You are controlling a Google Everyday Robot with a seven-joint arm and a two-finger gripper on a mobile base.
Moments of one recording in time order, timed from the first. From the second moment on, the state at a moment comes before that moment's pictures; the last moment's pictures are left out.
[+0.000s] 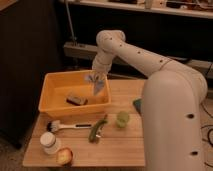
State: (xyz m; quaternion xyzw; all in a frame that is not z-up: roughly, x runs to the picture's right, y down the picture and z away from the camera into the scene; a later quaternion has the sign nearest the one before) arm -0.050 -0.047 0.811 -0.34 0.13 0.68 0.63
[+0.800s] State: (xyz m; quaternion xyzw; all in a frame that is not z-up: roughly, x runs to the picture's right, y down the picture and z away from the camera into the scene) arm -0.085 0.050 0.879 -0.41 0.15 0.59 0.68
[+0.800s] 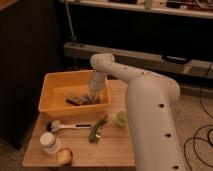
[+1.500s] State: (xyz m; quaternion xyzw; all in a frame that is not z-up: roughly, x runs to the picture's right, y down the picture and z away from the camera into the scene) arm -0.100 0.028 0.845 -0.39 0.13 0.59 0.69
